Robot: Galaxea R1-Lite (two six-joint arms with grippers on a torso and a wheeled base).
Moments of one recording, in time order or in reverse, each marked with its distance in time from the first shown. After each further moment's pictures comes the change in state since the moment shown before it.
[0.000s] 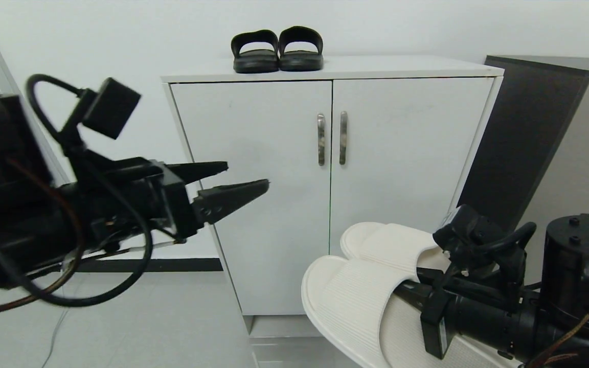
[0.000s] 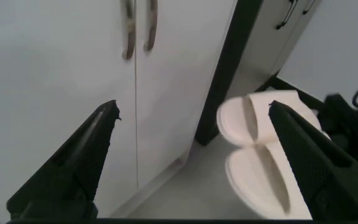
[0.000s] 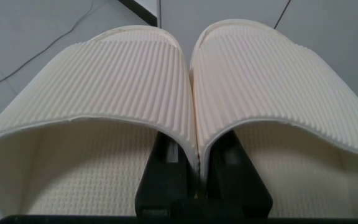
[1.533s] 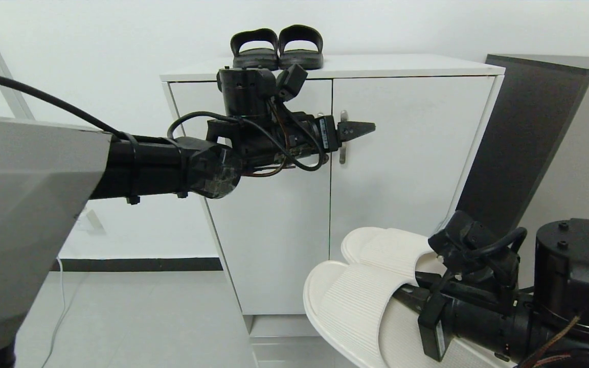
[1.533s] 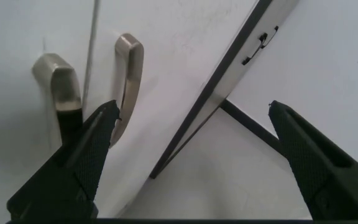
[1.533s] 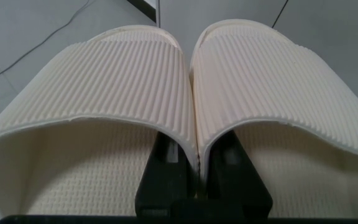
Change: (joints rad) left arm -0.092 0.729 -0.936 0.165 -0.073 -0.267; right arm 0.000 0.014 0.011 -0.001 0.000 -0.002
